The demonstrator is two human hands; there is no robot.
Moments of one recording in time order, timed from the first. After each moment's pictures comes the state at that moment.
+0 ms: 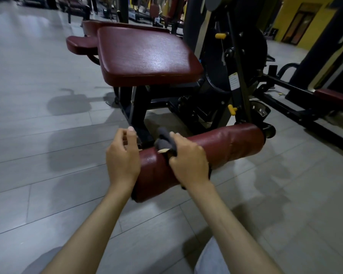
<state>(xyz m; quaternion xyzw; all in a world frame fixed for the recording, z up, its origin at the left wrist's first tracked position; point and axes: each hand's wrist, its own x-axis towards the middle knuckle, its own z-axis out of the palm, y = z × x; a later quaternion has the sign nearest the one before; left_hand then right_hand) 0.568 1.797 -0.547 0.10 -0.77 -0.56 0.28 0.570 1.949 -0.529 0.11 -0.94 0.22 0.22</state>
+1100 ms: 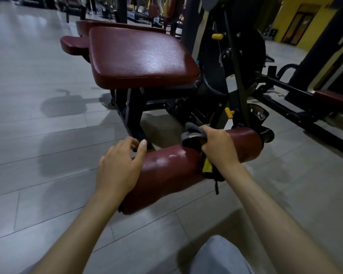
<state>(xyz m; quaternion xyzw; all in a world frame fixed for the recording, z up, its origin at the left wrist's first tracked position) 0.558 1.800 -0.547 0.02 -0.92 -0.34 0.17 0.489 2.054 -0.515 0.07 -0.97 0.12 0.19</state>
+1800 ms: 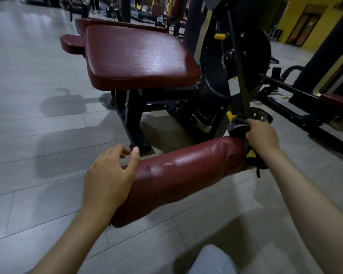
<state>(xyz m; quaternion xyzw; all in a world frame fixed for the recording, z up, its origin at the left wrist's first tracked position) 0.556 1.801 -0.555 0.05 -0.92 -0.33 0.22 0.403 2.191 -0.501 -0.08 -0.98 0.05 0.17</state>
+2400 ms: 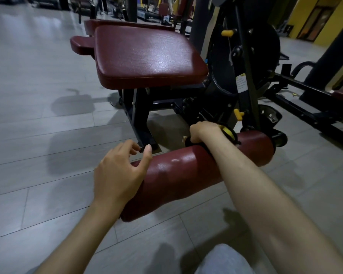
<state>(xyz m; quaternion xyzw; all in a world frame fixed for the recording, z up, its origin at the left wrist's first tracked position) 0.560 1.804 -0.548 0.03 -0.91 -0.32 0.26 0.379 2.015 -0.501 0.08 -0.98 -0.11 -0.15</state>
